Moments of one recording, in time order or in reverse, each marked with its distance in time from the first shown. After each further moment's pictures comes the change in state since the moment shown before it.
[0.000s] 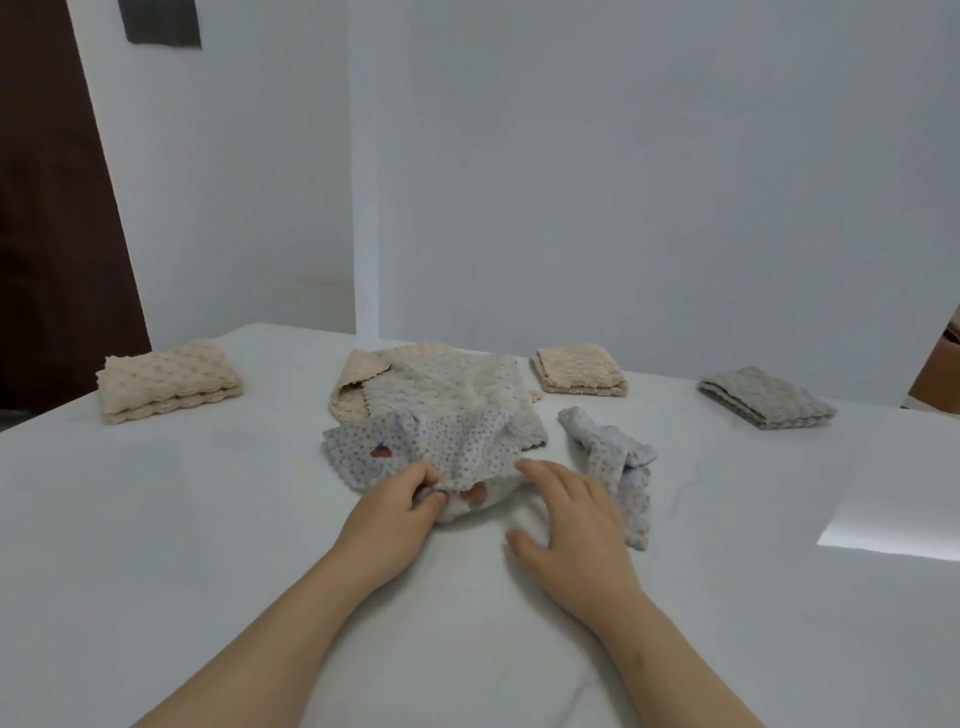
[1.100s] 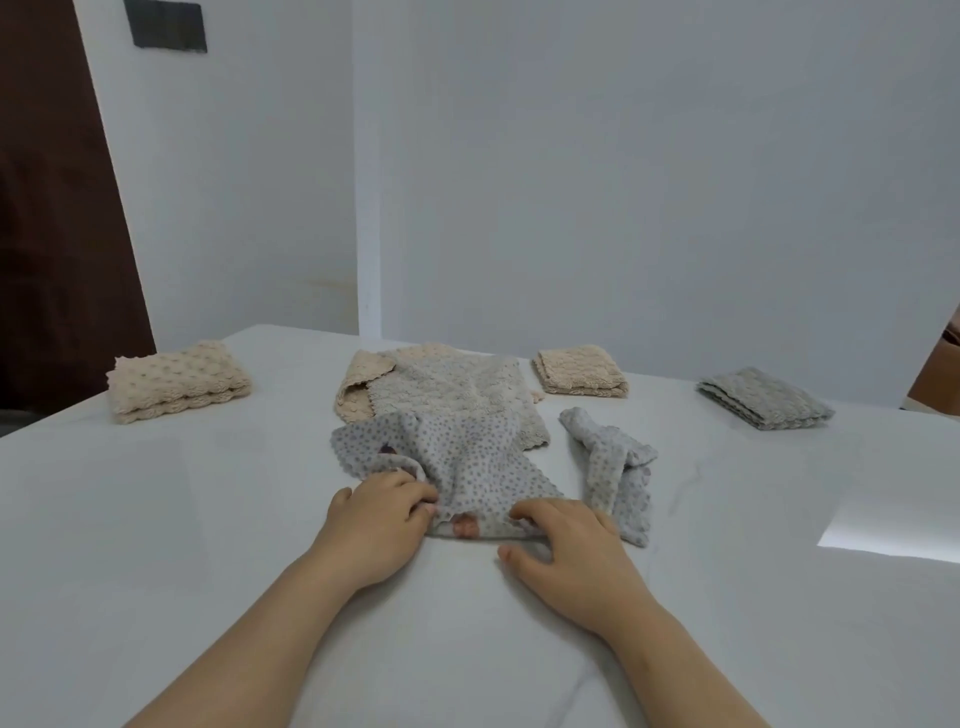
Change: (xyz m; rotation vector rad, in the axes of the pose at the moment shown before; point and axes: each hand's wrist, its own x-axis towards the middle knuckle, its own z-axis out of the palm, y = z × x) left_hand -0.004 -0.006 -0.016 0.498 -0.153 -0.002; right_hand -0.006 -0.002 -0.004 -0.024 -0.153 -0.046
